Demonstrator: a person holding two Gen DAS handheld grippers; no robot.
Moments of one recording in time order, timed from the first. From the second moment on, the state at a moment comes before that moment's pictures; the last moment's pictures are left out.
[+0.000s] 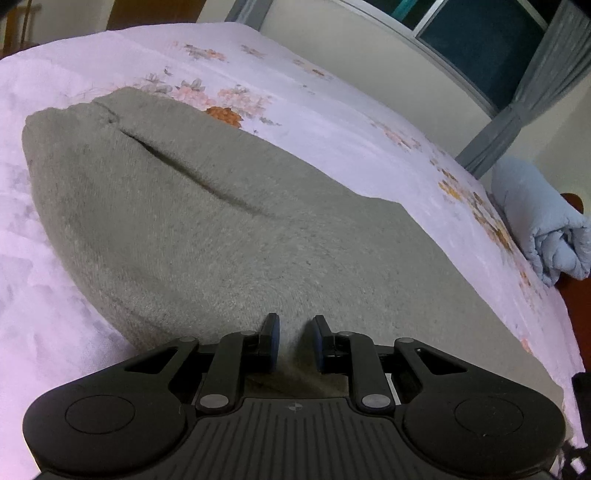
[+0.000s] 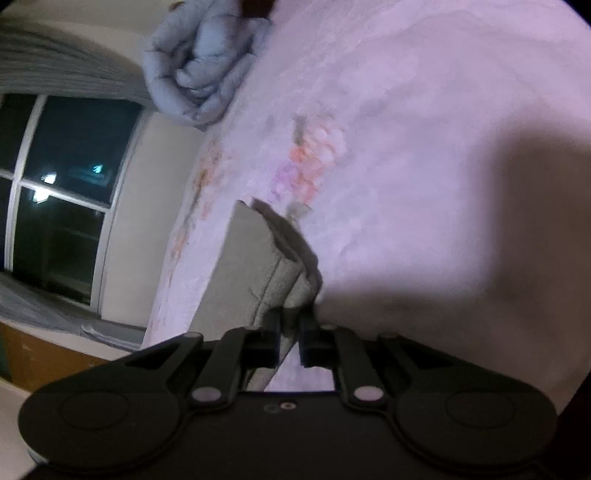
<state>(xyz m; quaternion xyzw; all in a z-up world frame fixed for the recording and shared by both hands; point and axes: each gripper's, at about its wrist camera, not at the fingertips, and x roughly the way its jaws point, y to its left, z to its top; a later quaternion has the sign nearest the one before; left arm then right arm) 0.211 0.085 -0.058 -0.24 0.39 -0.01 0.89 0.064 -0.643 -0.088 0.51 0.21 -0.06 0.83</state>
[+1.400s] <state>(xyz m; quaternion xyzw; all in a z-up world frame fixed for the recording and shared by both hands) 0.189 0.082 -0.045 -0.16 0.35 0.01 0.92 0.061 -0.613 -0.070 0.57 0.15 -0.09 0.81</state>
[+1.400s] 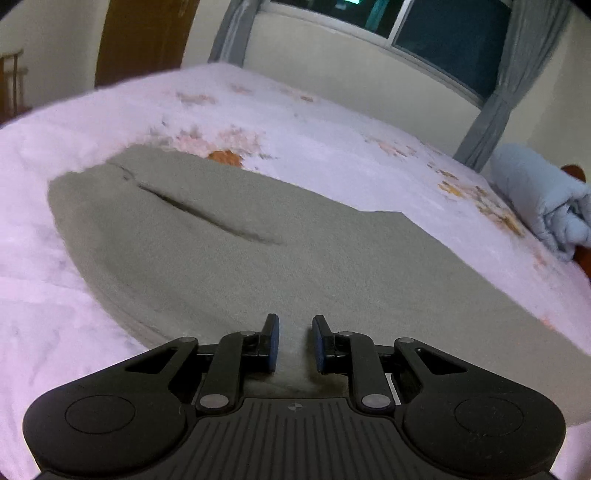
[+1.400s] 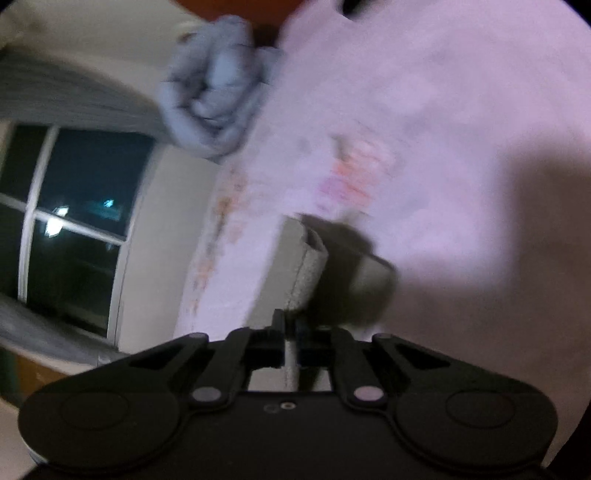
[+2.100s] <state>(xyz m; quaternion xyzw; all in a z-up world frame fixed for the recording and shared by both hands) 0.183 0.064 -0.048 -0.11 0.37 -0.04 0.92 0.082 -0.630 -0.104 0.52 0.23 -0.10 0.81</state>
